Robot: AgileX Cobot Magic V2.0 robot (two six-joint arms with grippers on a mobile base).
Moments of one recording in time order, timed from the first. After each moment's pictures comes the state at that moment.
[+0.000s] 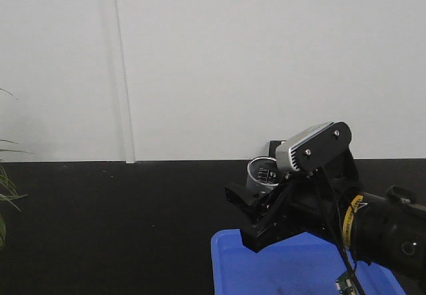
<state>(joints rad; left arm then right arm) 0.01 -0.02 0.03 -0.04 0.36 0.02 0.44 1.34 -0.94 -1.19 -0.24 1.07</state>
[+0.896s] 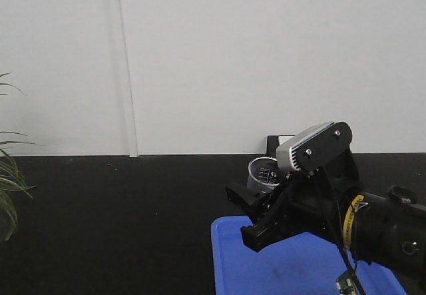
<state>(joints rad) 0.01 -0.02 0.03 -0.04 0.36 0.02 0.44 1.34 -0.94 -1.19 -0.24 1.08</state>
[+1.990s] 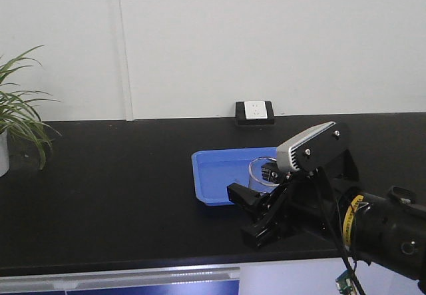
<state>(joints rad) 0.01 -0.02 0.03 -0.04 0.36 0.02 0.44 1.34 -0.94 -1.19 -0.23 1.08</state>
